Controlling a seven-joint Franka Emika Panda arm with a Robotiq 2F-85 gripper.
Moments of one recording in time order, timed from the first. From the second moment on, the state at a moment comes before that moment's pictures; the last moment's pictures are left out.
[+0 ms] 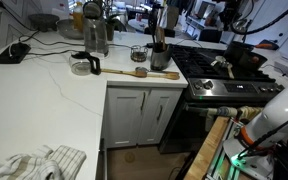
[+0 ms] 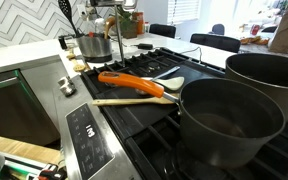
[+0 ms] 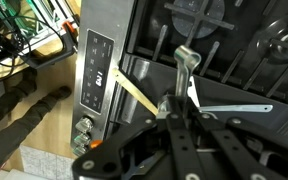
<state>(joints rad) -0.31 -0.05 -0.30 -1.59 -0.23 1.46 1.36</state>
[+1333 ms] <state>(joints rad) -0.46 0.48 -0.39 -1.10 -0.14 0.97 1.31</state>
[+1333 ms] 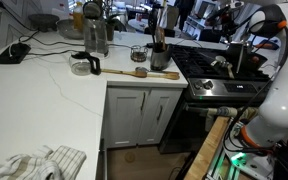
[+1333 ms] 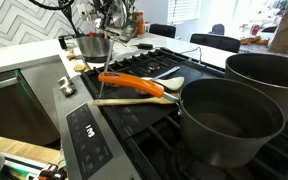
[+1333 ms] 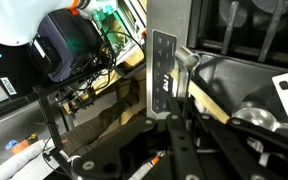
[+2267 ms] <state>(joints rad) -0.62 0.82 -0.33 -0.67 0.04 0.90 1.15</state>
